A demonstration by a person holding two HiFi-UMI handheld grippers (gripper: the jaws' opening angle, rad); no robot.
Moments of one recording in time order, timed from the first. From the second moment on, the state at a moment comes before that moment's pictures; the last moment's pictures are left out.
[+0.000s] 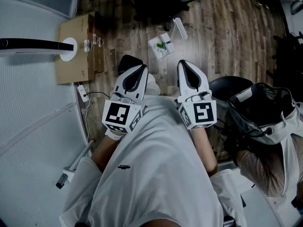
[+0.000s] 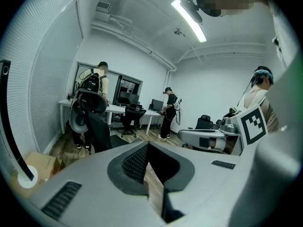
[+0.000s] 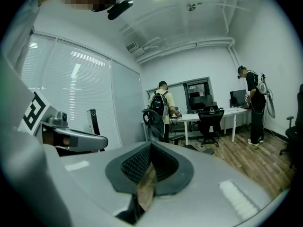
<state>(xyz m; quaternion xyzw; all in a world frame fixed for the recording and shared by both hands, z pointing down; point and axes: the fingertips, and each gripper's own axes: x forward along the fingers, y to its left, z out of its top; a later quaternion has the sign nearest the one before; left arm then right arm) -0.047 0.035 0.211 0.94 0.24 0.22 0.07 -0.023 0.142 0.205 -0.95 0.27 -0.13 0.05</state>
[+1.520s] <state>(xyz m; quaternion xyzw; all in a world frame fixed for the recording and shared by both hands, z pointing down) 0.088 0.052 0.355 0.91 0.27 0.31 0.07 0.136 0.160 0.377 -0.94 0.23 -0.27 0.03</state>
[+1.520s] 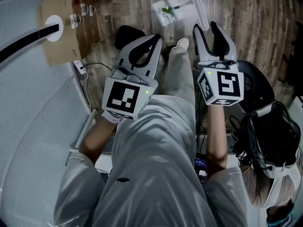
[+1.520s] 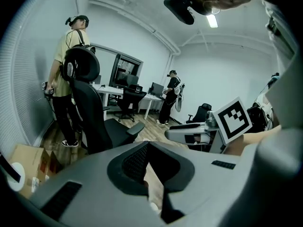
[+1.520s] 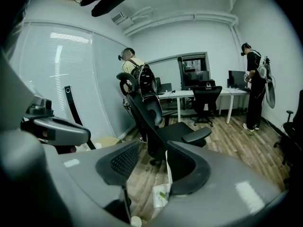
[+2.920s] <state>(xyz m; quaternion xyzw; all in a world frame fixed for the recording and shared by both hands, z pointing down) 0.133 0.054 0.451 0.90 0.23 0.36 0.09 0.228 0.160 0.528 -0.89 0.23 -0.38 -0.06</state>
